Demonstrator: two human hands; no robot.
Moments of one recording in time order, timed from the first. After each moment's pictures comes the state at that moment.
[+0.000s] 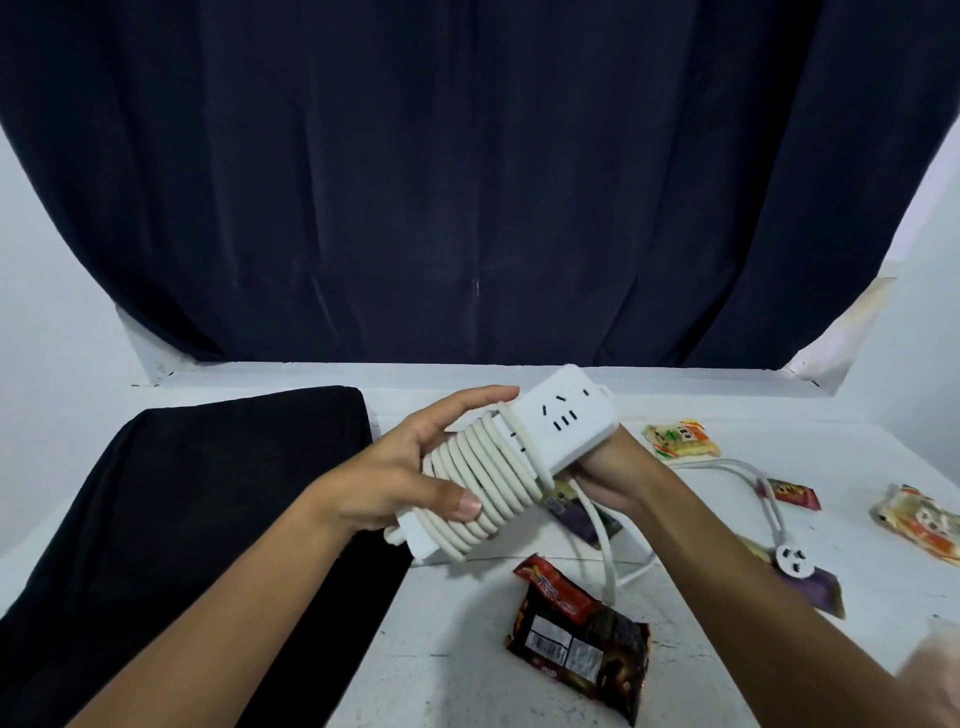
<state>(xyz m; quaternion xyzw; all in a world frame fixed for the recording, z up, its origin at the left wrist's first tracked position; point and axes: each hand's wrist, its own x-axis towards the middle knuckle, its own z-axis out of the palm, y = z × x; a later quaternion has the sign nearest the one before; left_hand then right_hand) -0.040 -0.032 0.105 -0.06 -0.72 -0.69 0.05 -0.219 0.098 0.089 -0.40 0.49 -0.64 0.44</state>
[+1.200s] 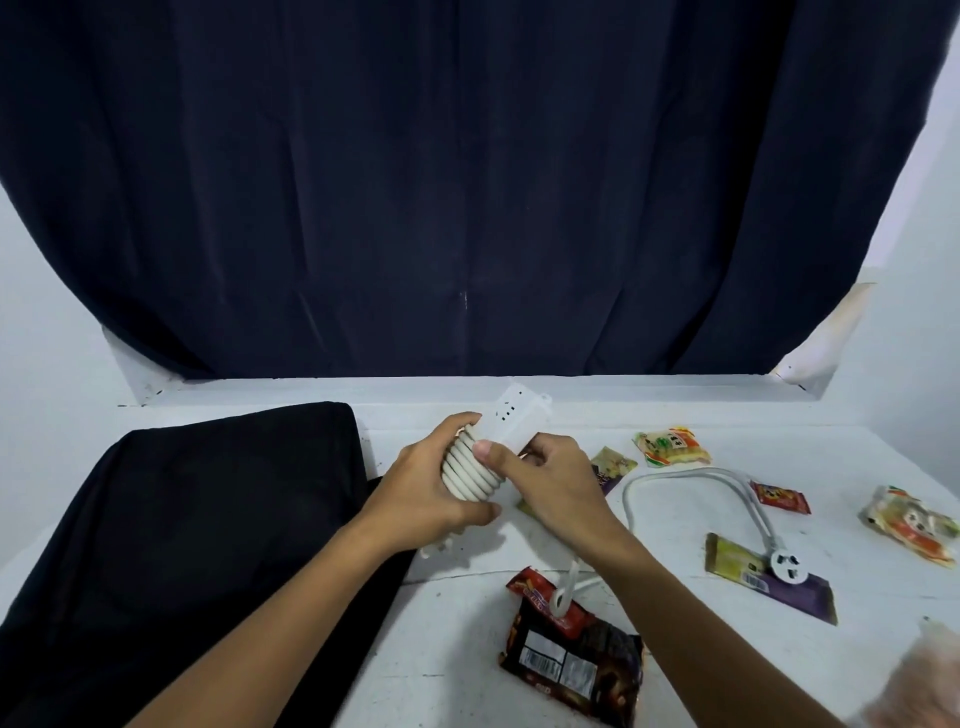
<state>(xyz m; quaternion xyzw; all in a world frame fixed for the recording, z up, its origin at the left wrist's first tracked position) -0.073 -0.028 0.067 0.18 -0.86 -0.42 0.22 -0.186 0.096 0.078 -0.39 0.70 -0.57 0.18</state>
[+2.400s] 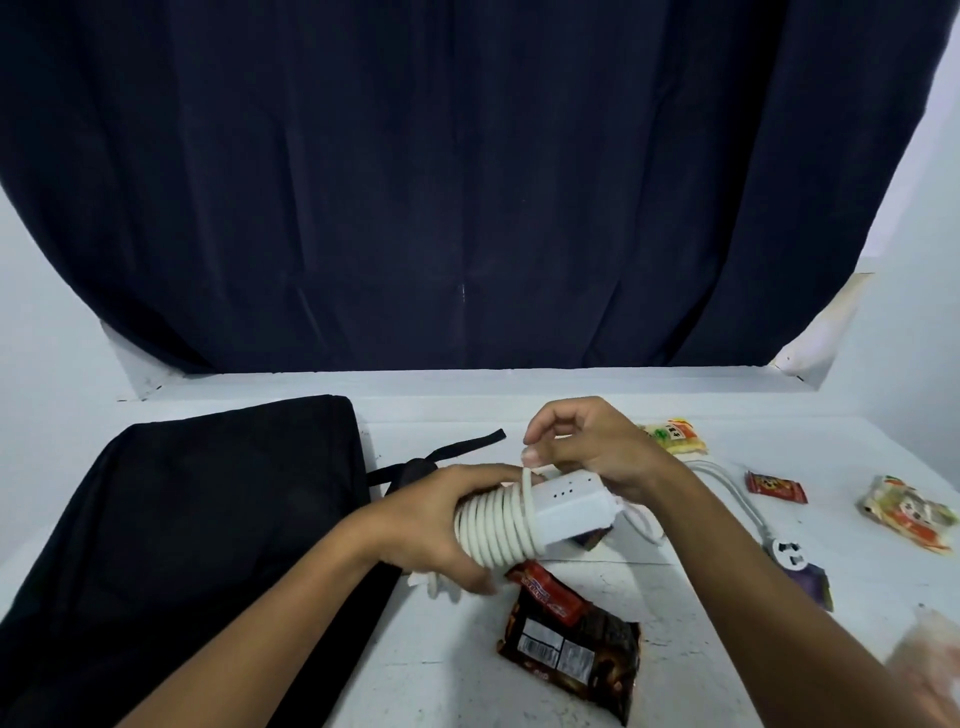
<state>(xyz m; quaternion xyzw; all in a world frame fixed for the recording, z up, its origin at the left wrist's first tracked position) -0.061 -0.014 0.080 0.03 -0.90 -0.43 0.01 -0.233 0.121 0.108 -0.44 0.66 -0.51 0.33</state>
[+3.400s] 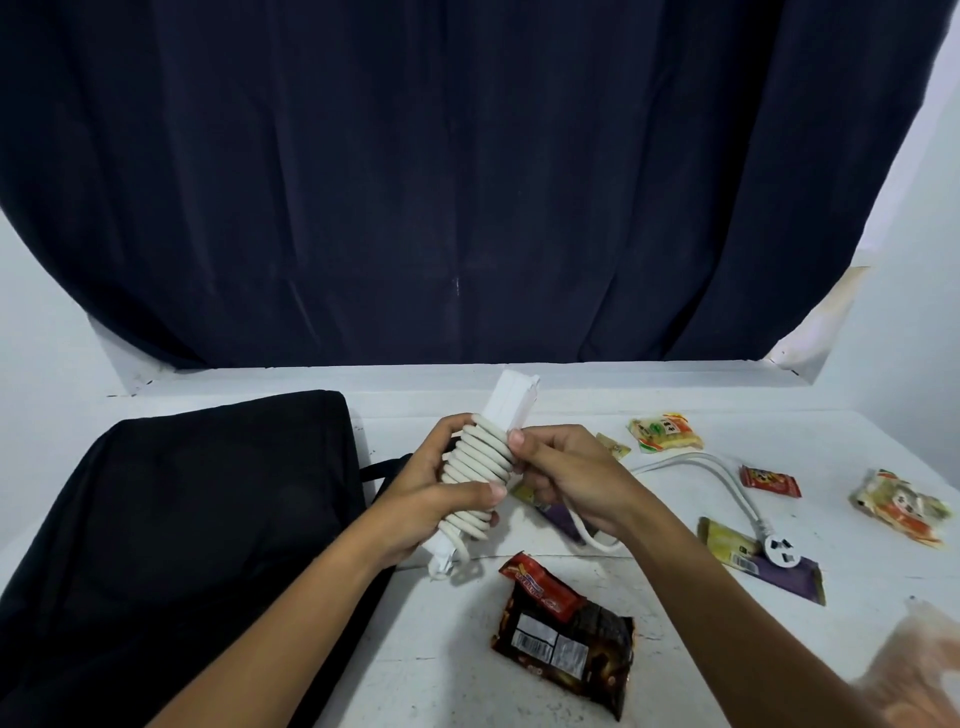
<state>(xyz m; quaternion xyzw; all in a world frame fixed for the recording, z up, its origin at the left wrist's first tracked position) -0.070 -0.005 0.063 0.13 -0.68 -0.70 0.18 -0.220 0.110 0.069 -0.40 0.57 -0.60 0.39</state>
